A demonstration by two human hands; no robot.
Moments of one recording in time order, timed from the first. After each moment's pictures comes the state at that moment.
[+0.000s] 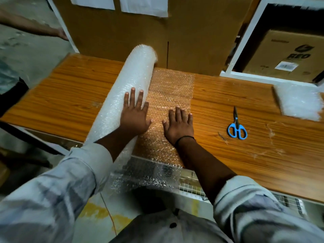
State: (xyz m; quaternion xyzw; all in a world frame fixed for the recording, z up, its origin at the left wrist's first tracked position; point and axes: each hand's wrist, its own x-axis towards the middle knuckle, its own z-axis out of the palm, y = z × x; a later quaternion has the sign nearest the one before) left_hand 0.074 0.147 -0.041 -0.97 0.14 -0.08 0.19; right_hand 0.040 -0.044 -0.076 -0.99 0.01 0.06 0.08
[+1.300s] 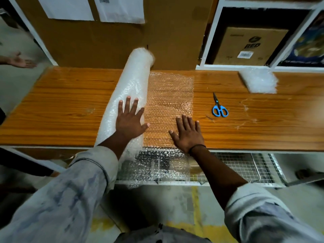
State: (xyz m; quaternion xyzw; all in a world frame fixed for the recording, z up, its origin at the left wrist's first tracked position) left_hand 0.048 0.182 -0.050 -0.96 0.27 -0.11 0.05; right_hand -0.069 -0.061 -0.079 -0.99 0.08 0.05 0.08
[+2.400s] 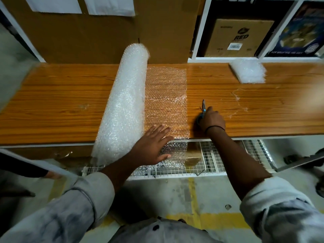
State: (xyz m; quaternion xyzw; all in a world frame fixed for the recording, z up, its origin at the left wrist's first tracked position) left_hand -0.062 0.153 -0.083 -0.84 0.54 -0.03 -0.06; right_hand -0.089 -0.129 -0.024 -0.93 0.33 0.01 0.14
